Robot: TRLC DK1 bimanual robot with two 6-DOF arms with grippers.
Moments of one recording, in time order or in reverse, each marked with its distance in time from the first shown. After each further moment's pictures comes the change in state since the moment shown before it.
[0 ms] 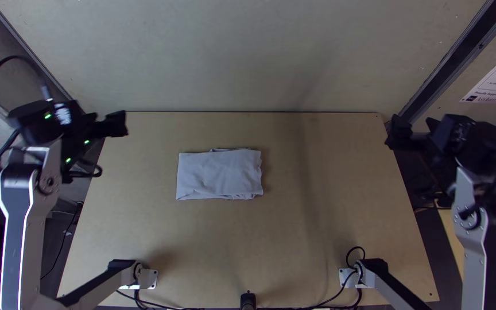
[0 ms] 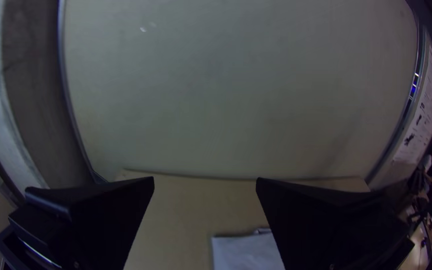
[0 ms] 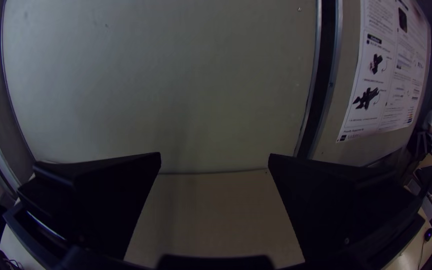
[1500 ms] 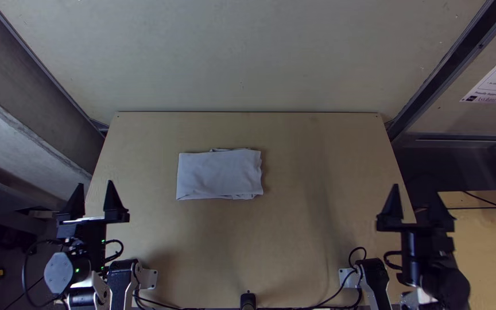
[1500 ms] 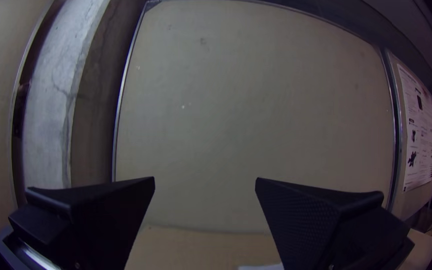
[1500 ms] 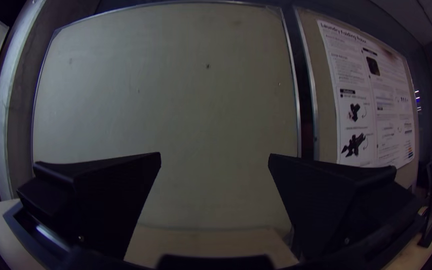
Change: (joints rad) left arm 0.117 -1.037 -1.109 0.608 0.006 0.019; right arm 0.041 -0.966 -0.997 0.619 0.000 -0.077
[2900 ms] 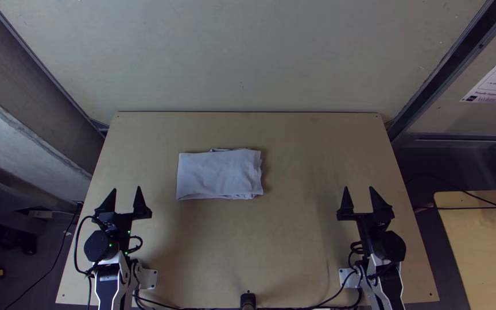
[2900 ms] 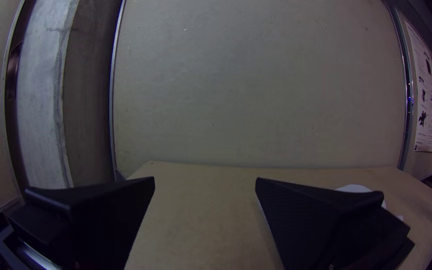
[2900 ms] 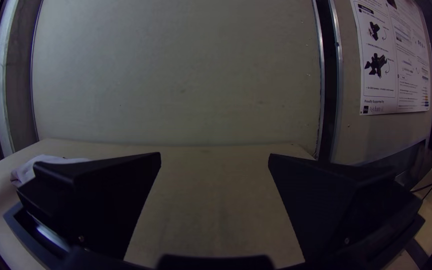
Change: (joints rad) left arm -0.002 -0.003 -0.393 0.153 0.001 0.044; right arm 0.042 -0.003 -0.515 0.183 -0.004 0.076
